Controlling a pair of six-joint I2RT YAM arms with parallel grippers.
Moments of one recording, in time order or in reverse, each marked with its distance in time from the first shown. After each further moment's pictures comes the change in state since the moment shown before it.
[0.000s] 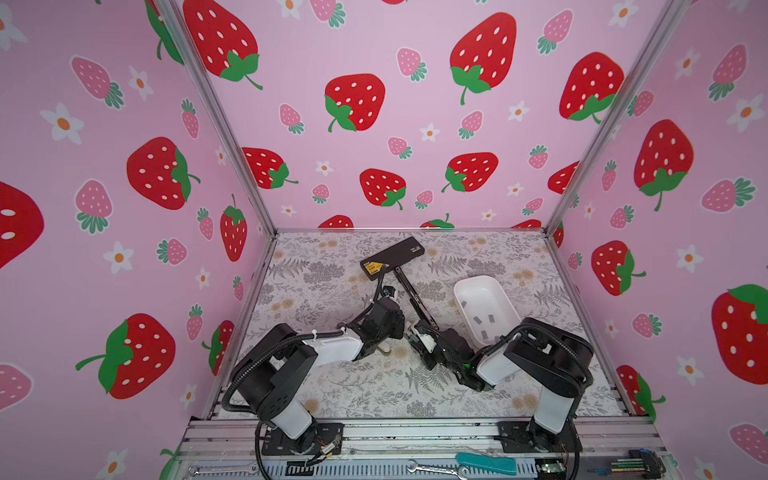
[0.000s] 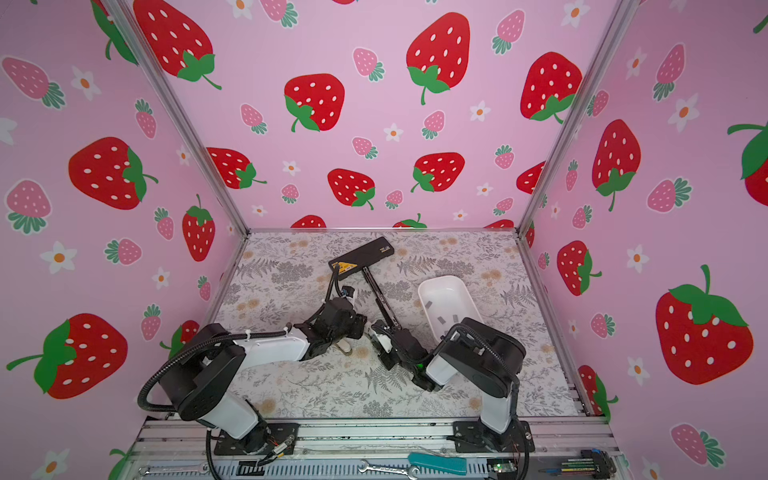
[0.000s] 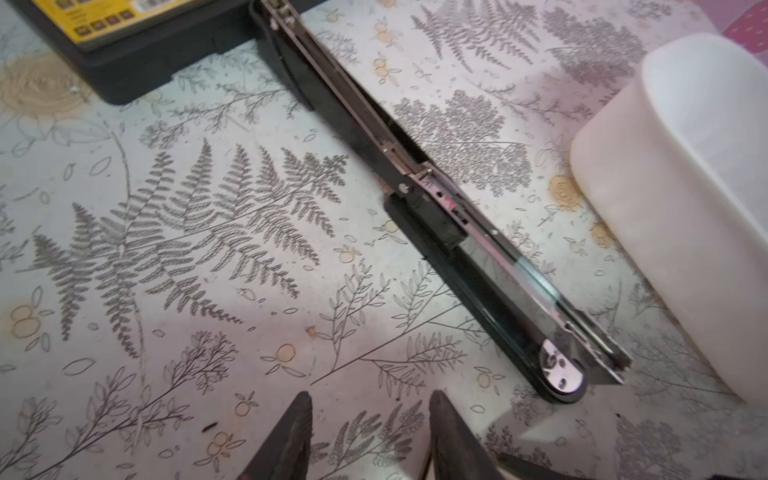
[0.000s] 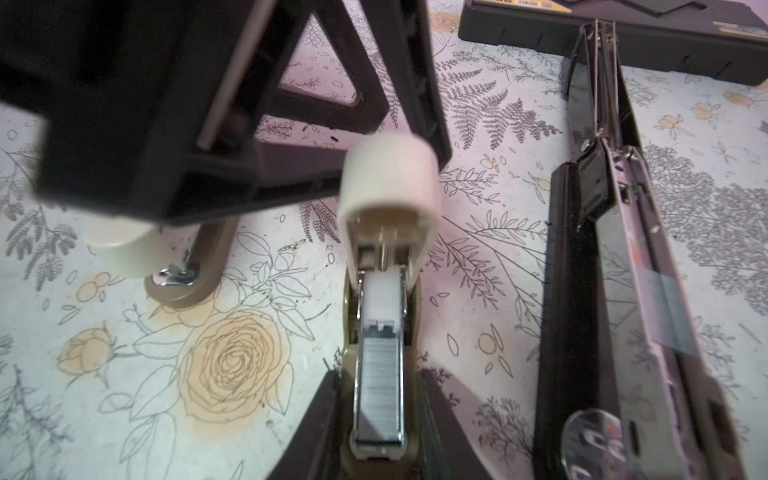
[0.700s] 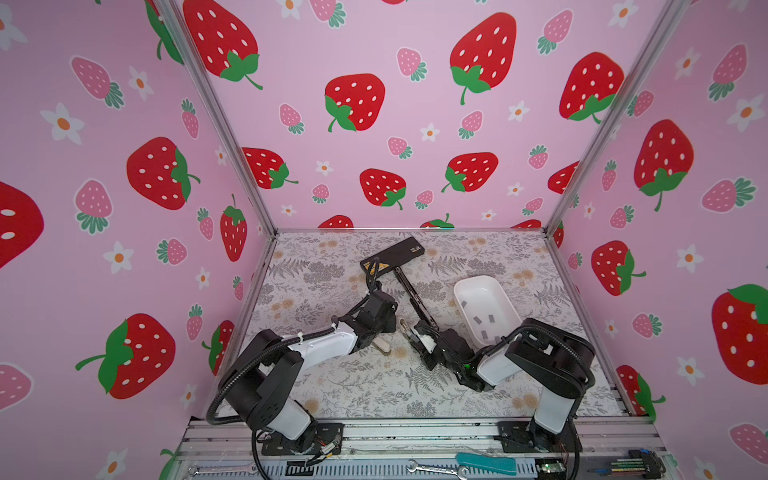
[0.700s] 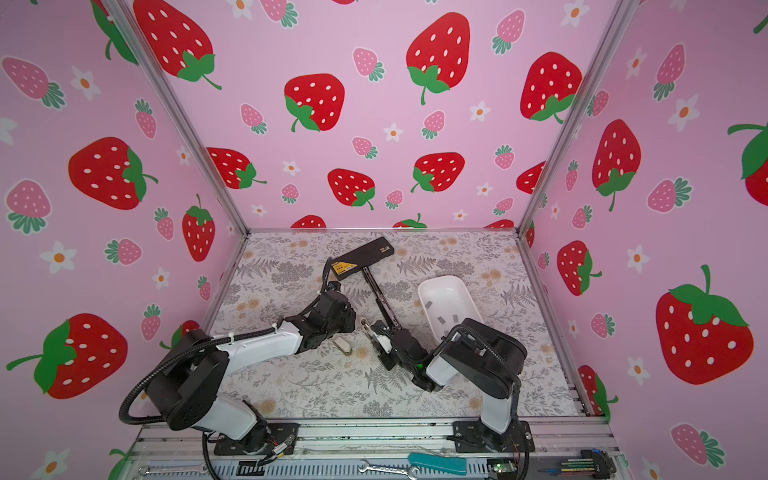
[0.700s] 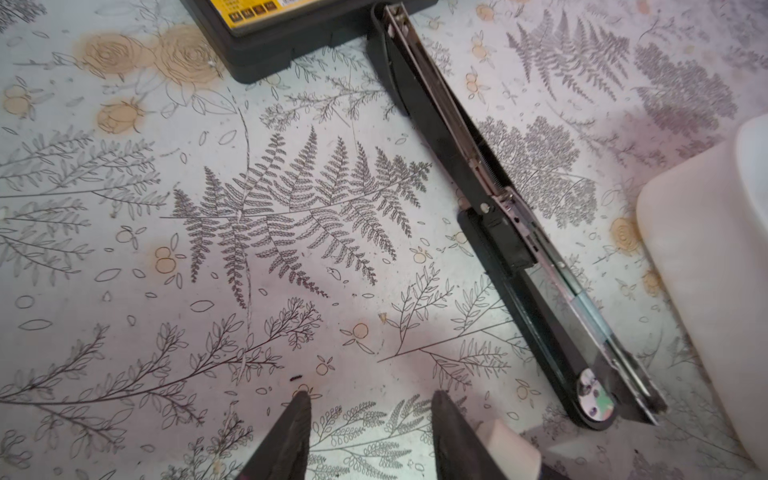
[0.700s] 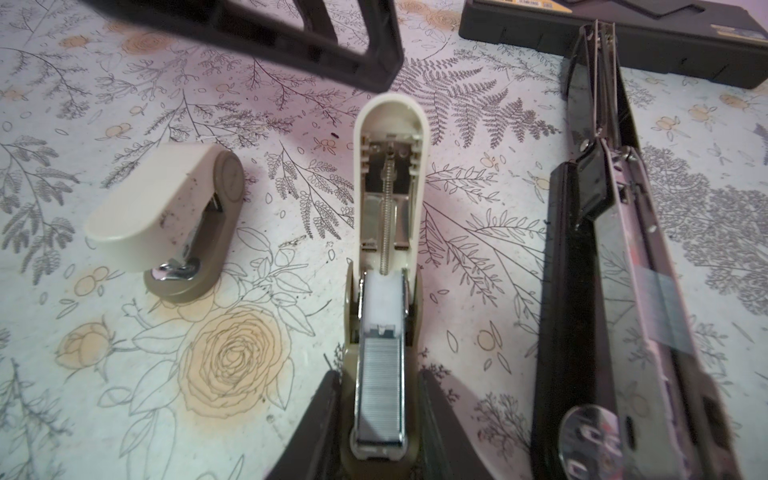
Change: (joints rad) left arm 0.071 -0.044 0.077 -0.256 -0.052 -0.156; right arm 0.007 -0.010 -0.001 -0.017 0.020 -0.013
